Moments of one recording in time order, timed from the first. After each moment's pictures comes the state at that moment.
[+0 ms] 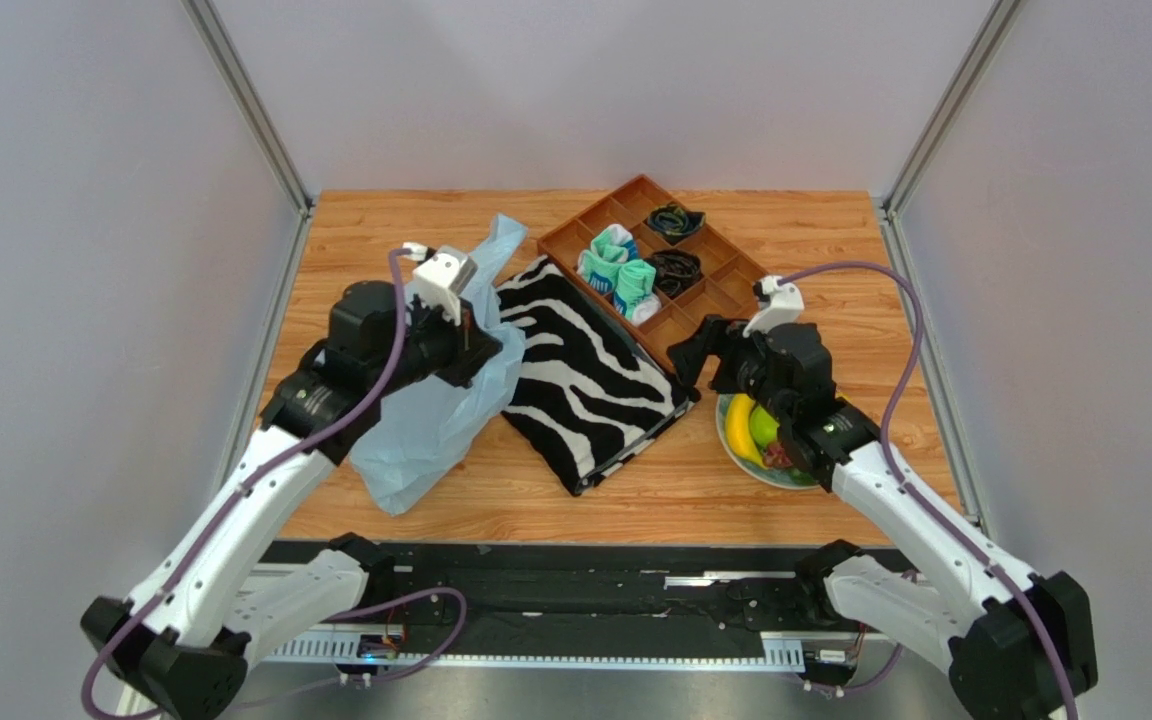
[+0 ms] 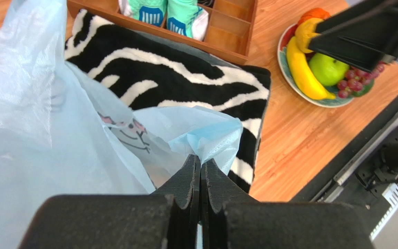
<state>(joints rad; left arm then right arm) -0.48 0.99 1.03 -0.47 0.25 -0.15 0.45 0.93 0.64 -0.06 0.02 0.45</state>
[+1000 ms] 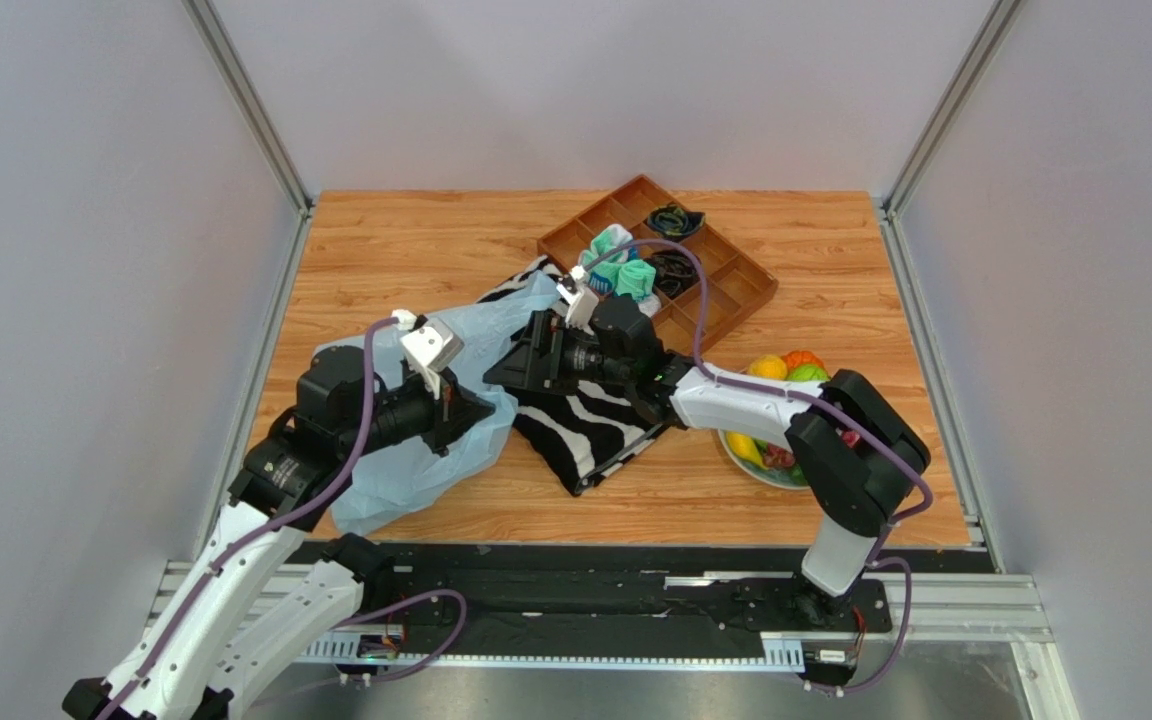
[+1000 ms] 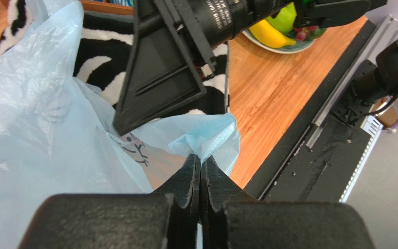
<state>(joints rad) -0.48 0.65 0.83 -0.56 0.44 -0.04 0.81 1.73 1.04 0.43 -0.43 0.96</state>
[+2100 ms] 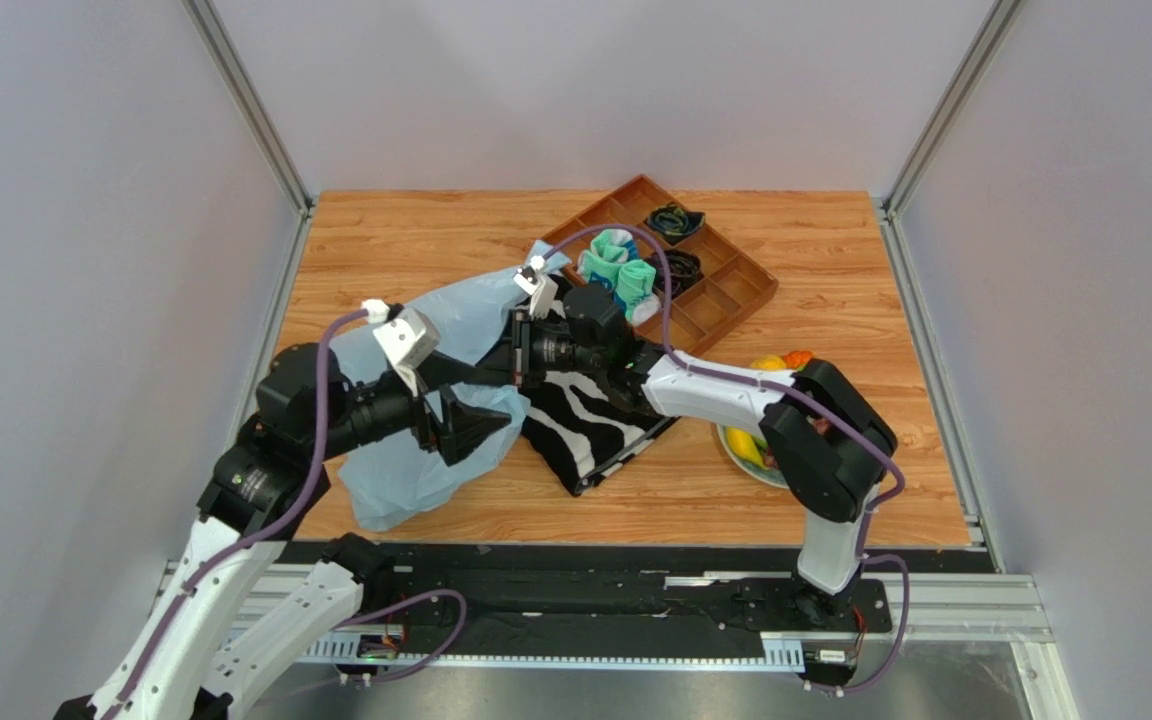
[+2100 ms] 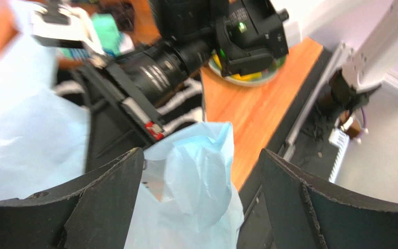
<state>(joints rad) -0.48 0.63 0.92 -0.54 0.54 -0.06 0.86 1.85 1.21 0.45 -0.54 0.92</state>
